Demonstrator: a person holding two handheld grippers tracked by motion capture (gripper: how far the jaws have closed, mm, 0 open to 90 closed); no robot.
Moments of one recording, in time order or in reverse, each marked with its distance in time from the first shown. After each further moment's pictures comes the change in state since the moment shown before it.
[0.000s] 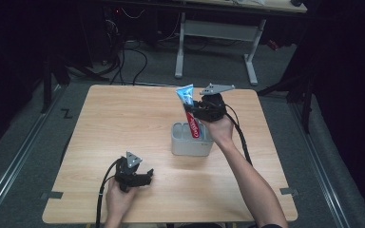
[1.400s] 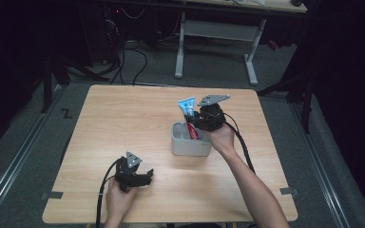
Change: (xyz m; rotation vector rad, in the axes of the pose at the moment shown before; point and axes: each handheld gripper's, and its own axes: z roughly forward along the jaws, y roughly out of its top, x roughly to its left) left arm 0.000 0.000 0.000 0.001 -0.001 0.004; right arm 0.006 -0.027 0.007 0.093 -0.003 -0.047
